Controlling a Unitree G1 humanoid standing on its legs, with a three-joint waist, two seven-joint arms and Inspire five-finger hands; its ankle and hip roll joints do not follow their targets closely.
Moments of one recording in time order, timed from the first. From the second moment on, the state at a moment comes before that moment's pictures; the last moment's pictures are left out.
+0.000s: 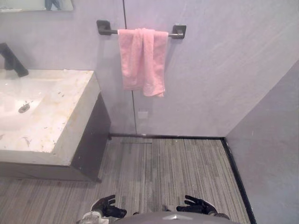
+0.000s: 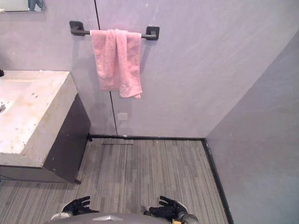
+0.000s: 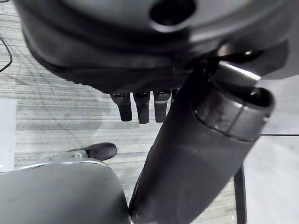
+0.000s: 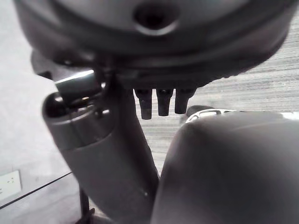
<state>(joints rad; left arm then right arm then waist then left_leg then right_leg) 0.02 0.22 -0.22 1.25 -0.32 -0.13 -0.03 0.01 -0.21 0.25 1.25 0.34 -0.16 0.20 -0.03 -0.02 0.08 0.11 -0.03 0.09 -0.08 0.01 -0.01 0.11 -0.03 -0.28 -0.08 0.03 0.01</state>
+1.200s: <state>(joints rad) 0.03 0.36 -0.21 0.42 -0.59 -0.23 0.01 0.10 -0.26 0.31 0.72 0.42 -0.30 0.05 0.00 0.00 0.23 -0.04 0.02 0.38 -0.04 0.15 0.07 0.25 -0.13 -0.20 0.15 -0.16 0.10</state>
